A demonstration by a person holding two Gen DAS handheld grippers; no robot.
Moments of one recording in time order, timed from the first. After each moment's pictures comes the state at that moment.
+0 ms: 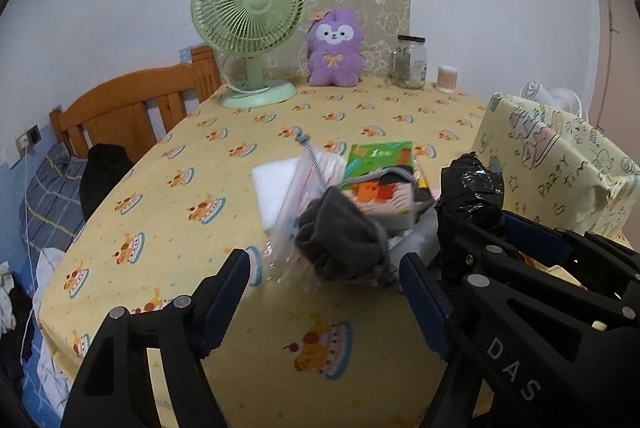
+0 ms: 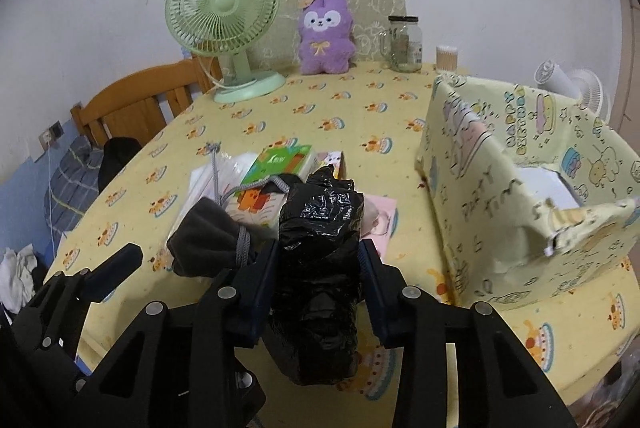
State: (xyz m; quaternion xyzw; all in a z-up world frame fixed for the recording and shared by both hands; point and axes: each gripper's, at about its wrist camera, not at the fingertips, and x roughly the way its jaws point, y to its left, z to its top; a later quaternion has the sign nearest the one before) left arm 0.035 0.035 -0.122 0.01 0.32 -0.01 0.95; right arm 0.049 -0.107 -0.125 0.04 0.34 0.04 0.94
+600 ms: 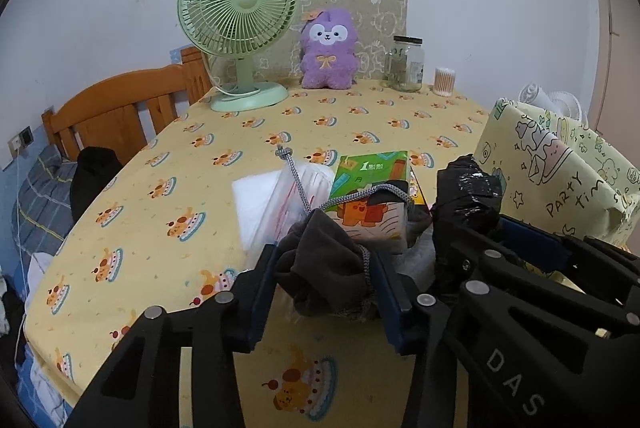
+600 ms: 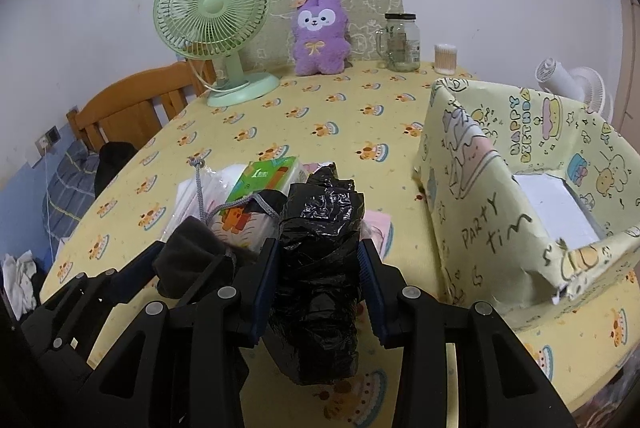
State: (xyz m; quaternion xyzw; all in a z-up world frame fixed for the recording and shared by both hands) left arm 0.059 0.030 -0.125 0.01 0.32 -0.02 0.95; right arm 0.070 -0.113 -0.127 0.05 0.34 0.05 0.94
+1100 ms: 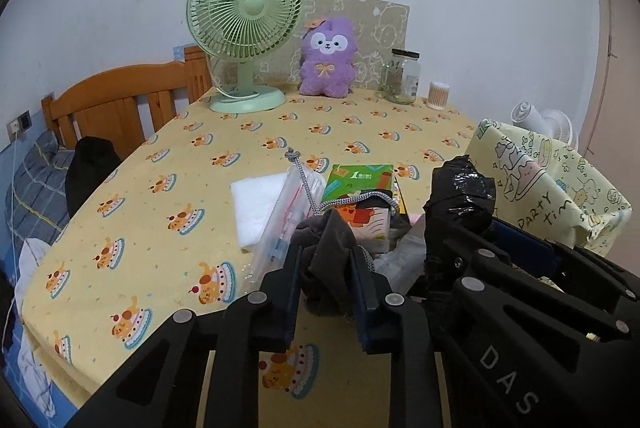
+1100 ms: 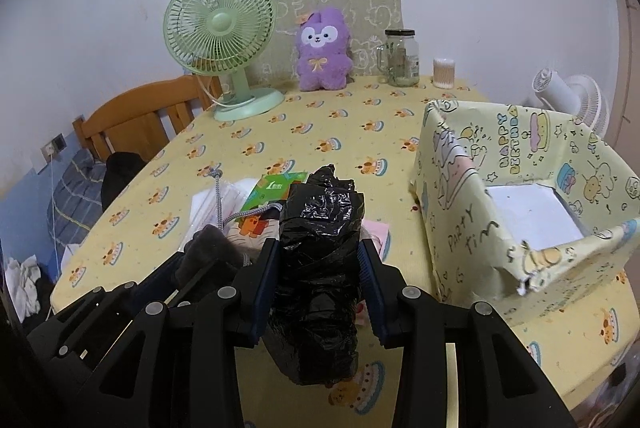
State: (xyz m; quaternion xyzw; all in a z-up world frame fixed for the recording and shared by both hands) left arm 0.042 0.031 -0.111 -0.02 0.31 -0.03 0.95; right arm 0.052 -0.115 -0.112 0.05 0.32 0.05 0.94
